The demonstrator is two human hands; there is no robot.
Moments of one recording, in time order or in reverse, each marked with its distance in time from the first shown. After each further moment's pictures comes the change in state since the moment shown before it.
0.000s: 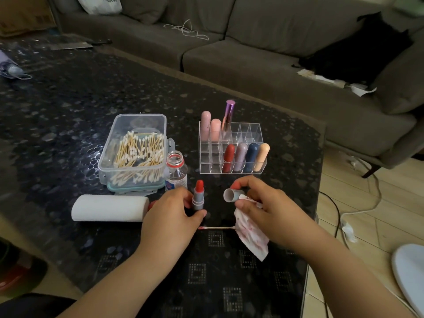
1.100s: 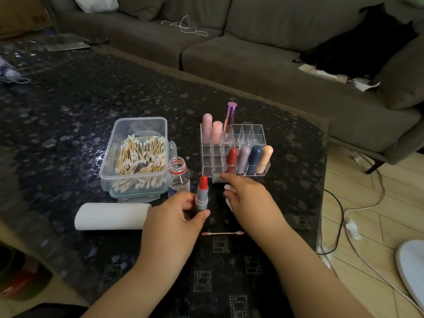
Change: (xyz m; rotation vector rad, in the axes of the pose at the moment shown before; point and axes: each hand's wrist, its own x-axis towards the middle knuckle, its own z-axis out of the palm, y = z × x) left_hand -0.006 0.001 -0.008 -0.283 0.024 -0.068; right_hand 0.043 0.000 0.035 -0.313 0.216 0.032
